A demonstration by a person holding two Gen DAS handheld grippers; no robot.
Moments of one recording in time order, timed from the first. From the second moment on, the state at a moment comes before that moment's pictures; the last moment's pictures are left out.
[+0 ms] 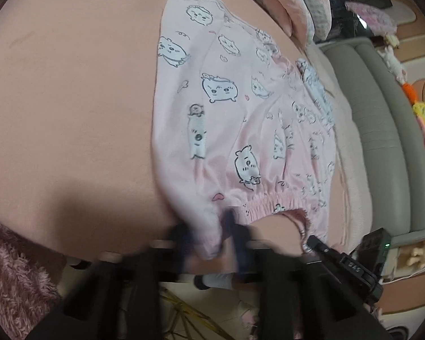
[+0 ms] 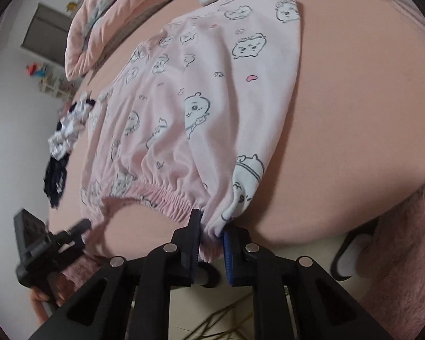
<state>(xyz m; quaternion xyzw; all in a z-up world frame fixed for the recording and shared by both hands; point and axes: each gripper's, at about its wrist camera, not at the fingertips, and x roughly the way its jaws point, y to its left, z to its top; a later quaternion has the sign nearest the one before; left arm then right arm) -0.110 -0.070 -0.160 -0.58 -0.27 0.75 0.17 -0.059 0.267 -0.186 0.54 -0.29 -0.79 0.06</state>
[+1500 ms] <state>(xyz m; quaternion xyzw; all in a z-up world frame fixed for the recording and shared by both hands) -0.244 -0.122 -0.116 -0.55 -0.18 0.80 0.13 -0.183 0.229 -0.089 0.50 -0.12 -0.85 0.13</state>
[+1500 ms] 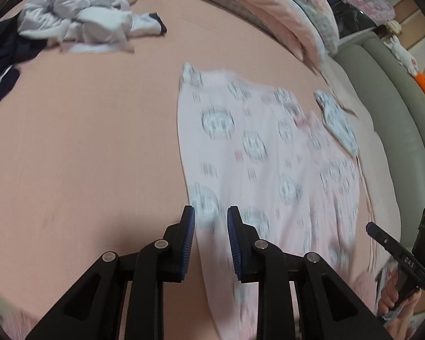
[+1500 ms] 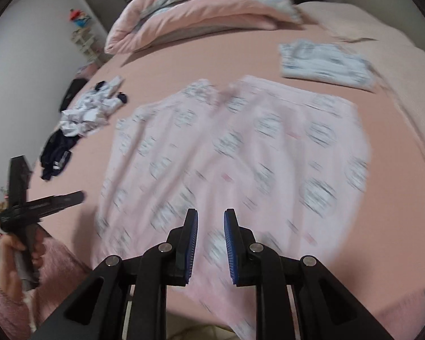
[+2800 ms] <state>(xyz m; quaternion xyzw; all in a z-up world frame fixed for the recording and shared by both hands) -0.390 -0.153 -0.126 -0.48 -0.13 0.86 0.13 -0.458 0.153 -0.150 0.51 -0.04 -0.83 0.21</state>
